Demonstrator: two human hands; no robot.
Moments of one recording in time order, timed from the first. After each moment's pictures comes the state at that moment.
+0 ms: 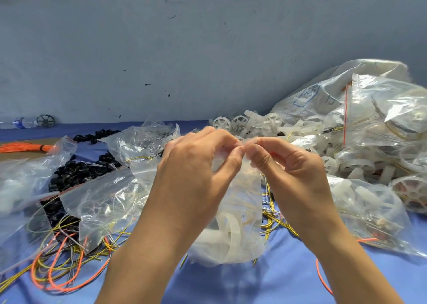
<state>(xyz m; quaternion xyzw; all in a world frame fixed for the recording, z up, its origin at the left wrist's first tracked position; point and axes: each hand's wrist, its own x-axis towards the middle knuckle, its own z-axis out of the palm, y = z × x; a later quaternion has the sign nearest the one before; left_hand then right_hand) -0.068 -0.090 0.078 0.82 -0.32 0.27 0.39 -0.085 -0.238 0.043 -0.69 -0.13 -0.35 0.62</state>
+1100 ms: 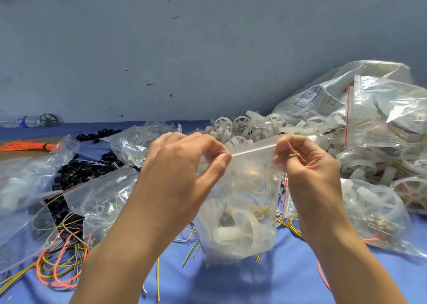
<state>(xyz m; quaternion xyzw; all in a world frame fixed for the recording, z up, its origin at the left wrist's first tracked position) -0.062 -0.065 0.080 0.86 -0.30 0.26 0.32 -0.075 -0.253 0.034 -0.65 0.02 -0.39 0.65</state>
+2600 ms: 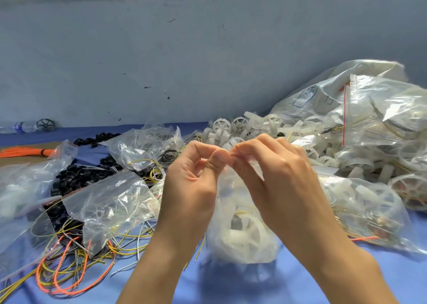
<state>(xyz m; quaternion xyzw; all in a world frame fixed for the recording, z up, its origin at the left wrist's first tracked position) -0.055 -0.094 0.044 0.62 -0.24 0.12 0.73 -0.097 -0.220 0.053 -0.87 -0.09 -0.45 0.17</state>
